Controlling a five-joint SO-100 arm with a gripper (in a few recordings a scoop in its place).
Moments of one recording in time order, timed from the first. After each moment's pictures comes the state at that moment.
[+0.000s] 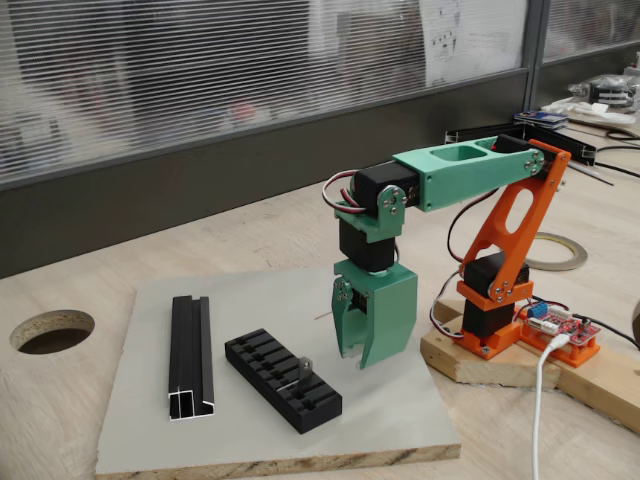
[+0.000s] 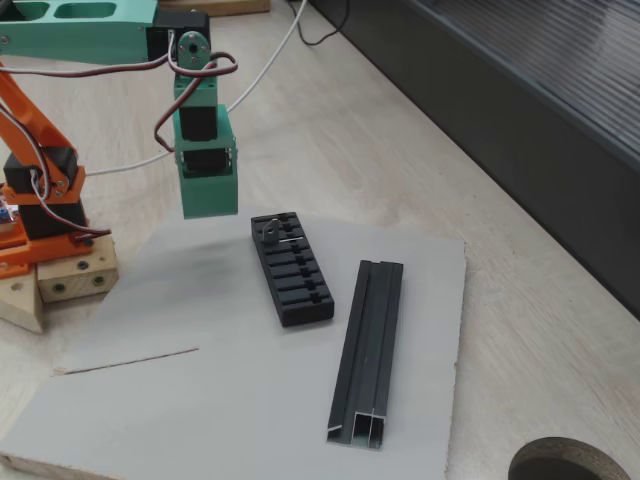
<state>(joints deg) -38.5 108.8 114.8 85.6 181.5</state>
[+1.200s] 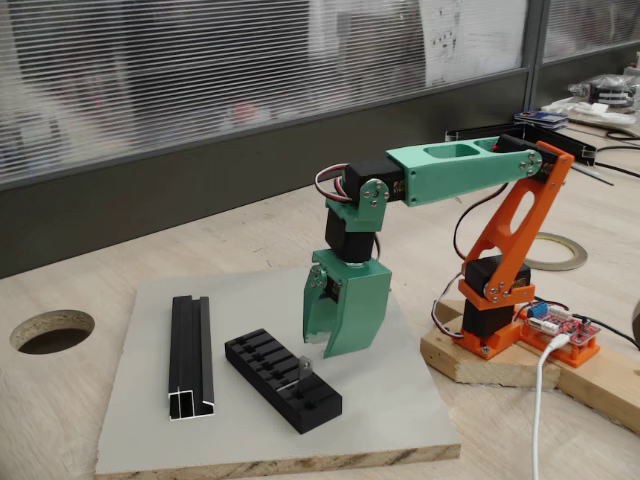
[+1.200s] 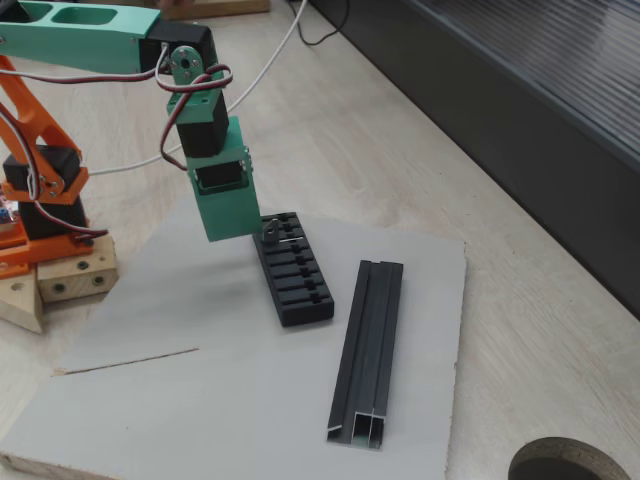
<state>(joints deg) -28.1 108.6 115.2 75.8 173.8</state>
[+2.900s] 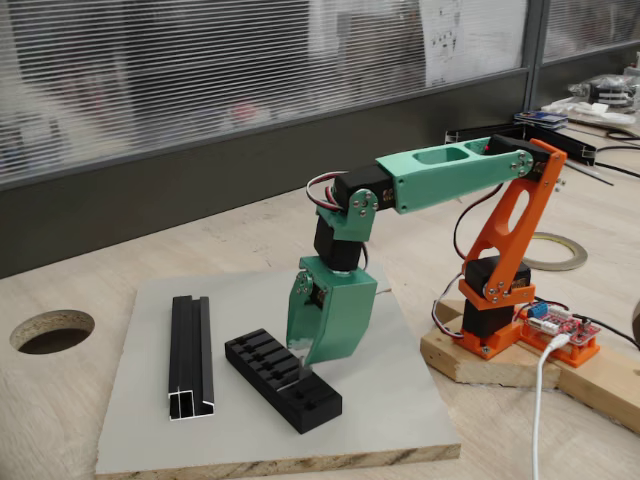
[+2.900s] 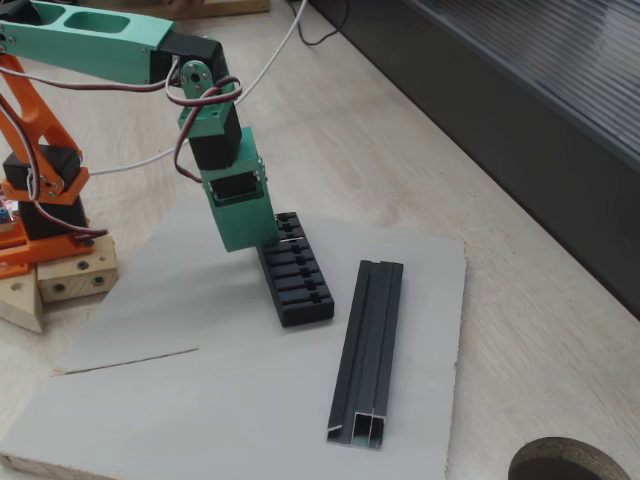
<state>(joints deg) -27.5 104.9 115.3 68.5 173.5</state>
